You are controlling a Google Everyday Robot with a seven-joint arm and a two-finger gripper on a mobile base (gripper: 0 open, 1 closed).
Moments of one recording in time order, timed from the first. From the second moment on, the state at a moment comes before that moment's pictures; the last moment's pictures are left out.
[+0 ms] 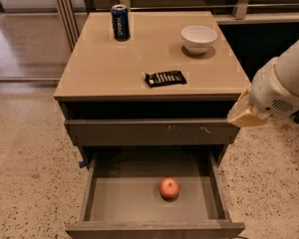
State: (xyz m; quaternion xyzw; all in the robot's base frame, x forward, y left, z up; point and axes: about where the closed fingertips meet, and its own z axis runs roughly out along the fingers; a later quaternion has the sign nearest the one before) arm 0.457 -0.200 0.870 -0.58 0.79 0.03 0.19
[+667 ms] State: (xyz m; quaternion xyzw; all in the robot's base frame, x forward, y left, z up) arm 0.461 -0.185 0.762 -0.56 0.80 0.10 0.18
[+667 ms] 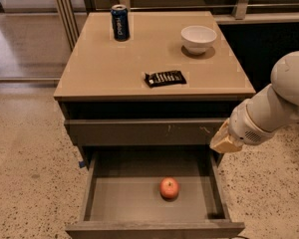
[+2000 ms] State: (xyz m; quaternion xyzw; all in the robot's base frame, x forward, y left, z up) arm 0.463 -0.143 0.557 -0.54 0.79 0.17 0.23
